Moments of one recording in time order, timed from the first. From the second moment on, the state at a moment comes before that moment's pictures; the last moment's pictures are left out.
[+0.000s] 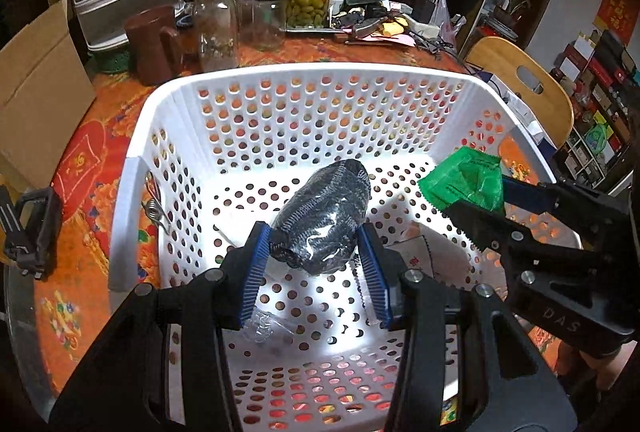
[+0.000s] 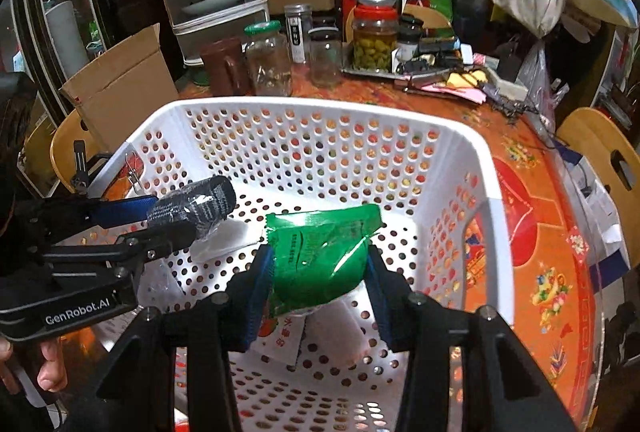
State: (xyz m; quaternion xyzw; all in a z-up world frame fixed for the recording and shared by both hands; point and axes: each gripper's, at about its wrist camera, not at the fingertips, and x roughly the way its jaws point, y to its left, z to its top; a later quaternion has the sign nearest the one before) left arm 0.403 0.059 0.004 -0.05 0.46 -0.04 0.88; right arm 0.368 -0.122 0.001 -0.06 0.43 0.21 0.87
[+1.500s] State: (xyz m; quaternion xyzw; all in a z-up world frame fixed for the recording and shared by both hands) left arm 0.140 0.064 0.003 -0.05 0.33 -0.05 0.94; right arm 0.157 -0.177 0.009 0.01 0.30 0.24 0.93
